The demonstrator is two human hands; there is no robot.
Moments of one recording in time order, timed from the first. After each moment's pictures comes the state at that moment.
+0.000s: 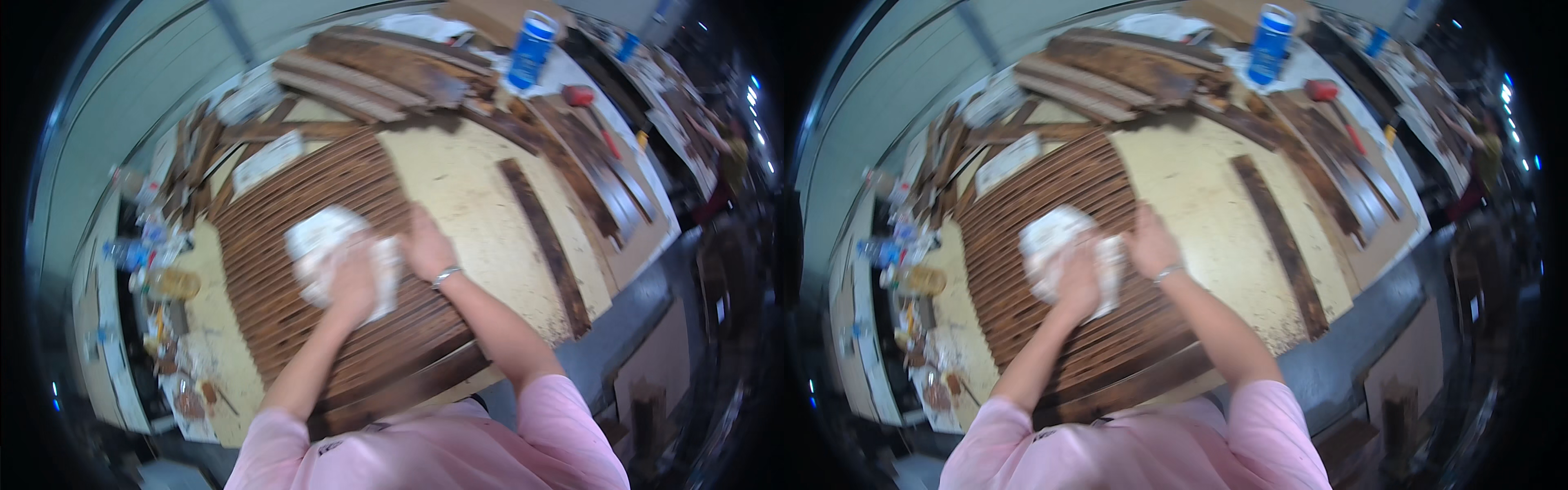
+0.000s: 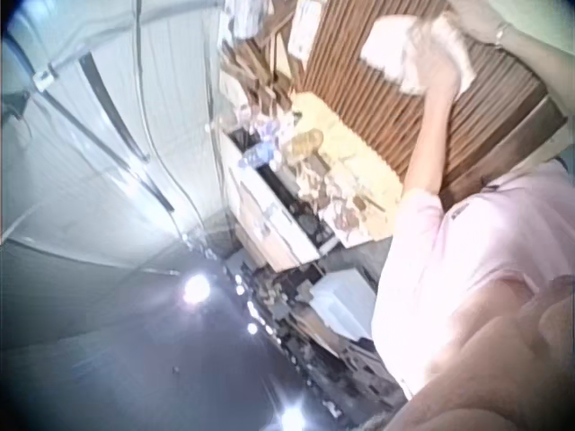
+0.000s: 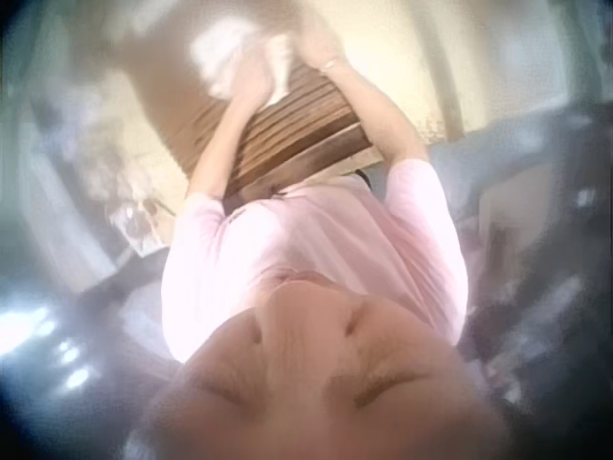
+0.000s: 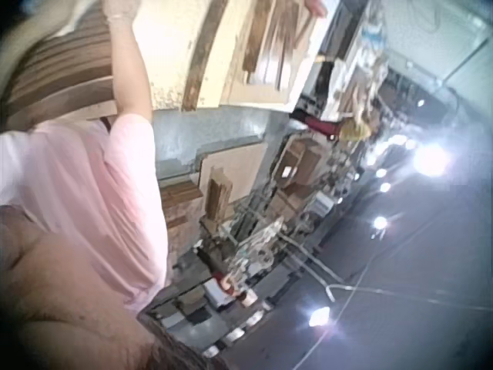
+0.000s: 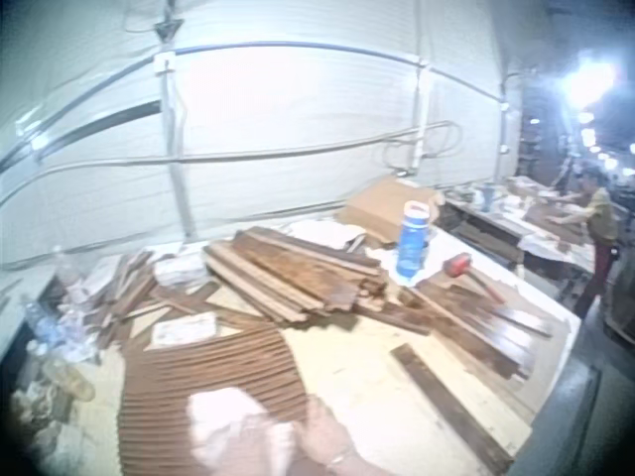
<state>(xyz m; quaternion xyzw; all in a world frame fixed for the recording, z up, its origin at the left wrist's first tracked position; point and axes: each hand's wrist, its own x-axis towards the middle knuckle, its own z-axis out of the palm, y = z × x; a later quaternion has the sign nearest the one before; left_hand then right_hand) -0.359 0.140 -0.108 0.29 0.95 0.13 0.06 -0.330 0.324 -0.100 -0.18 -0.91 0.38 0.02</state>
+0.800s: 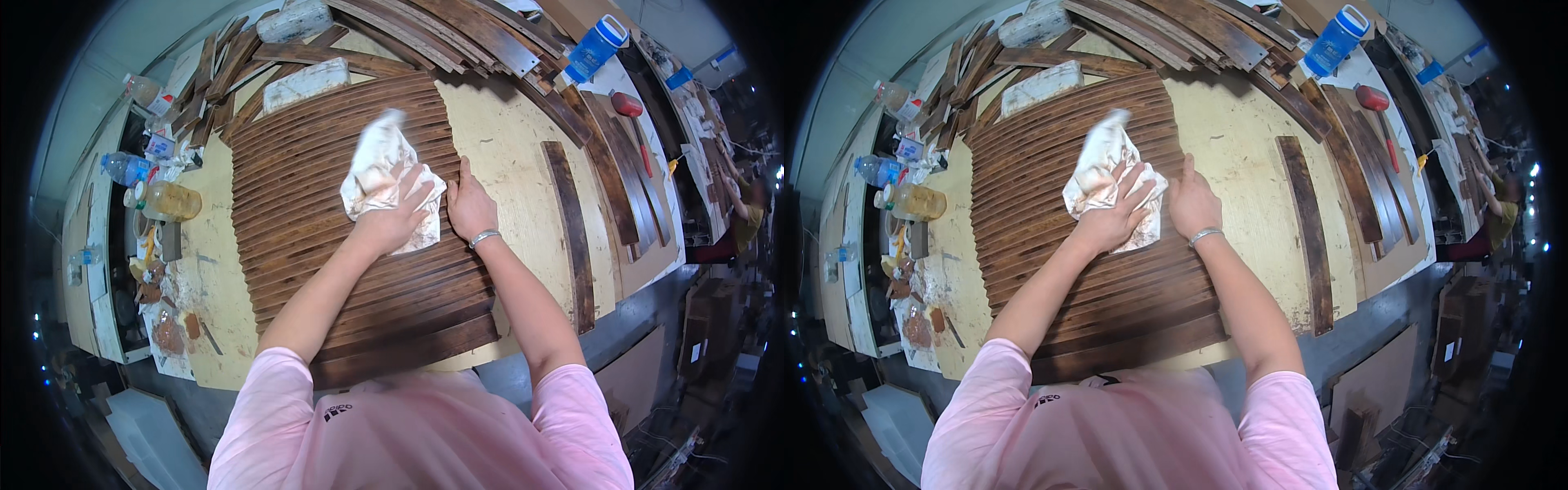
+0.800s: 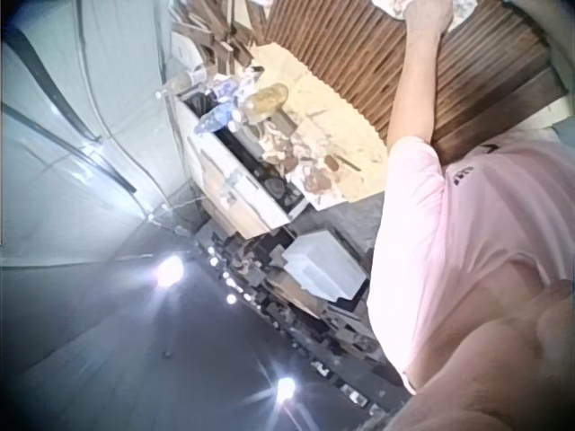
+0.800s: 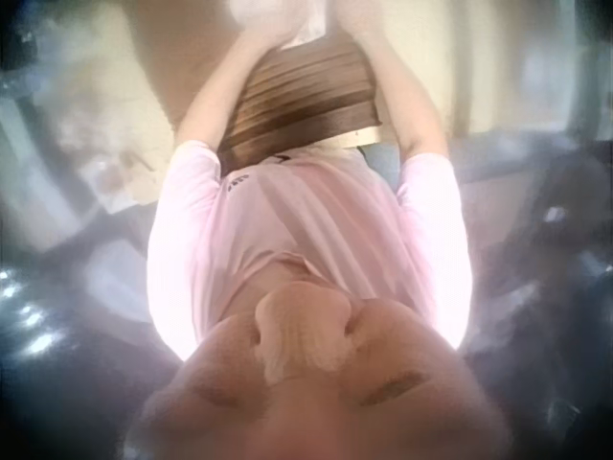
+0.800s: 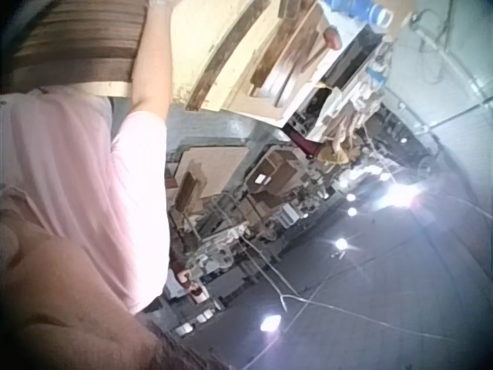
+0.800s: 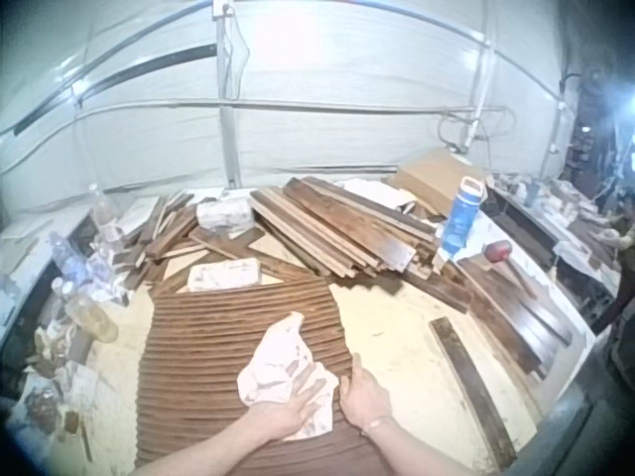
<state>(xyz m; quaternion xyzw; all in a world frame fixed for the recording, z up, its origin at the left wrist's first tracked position) -0.379 0.132 -0.105 0.45 0.89 0.09 0.00 -0.338 0.320 -0.100 -0.20 -0.95 0.24 -0.04</state>
